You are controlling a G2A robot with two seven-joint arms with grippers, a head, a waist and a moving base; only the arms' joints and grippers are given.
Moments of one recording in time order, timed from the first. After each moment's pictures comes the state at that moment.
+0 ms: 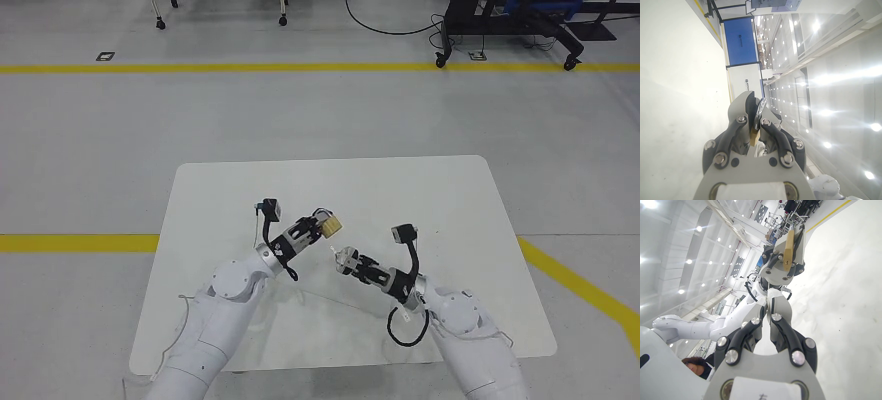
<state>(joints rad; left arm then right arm) 0.90 -1.51 -1.16 -0.96 -0.27 -0.42 -0.66 -1.18 -1.25 1.25 -1.33 0.13 -0.62 0.80</state>
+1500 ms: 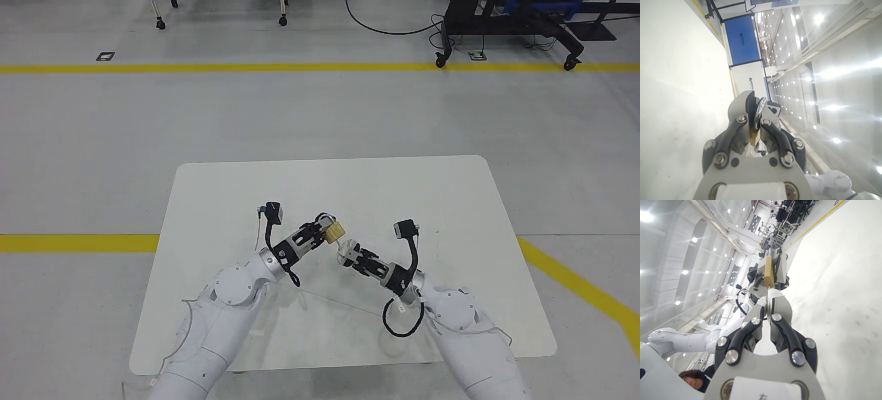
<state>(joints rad) 0.93 -1.50 -1.13 -1.00 -0.20 -0.46 -0.60 -1.16 -1.24 1.21 -1.30 0.10 -0.59 0.69</state>
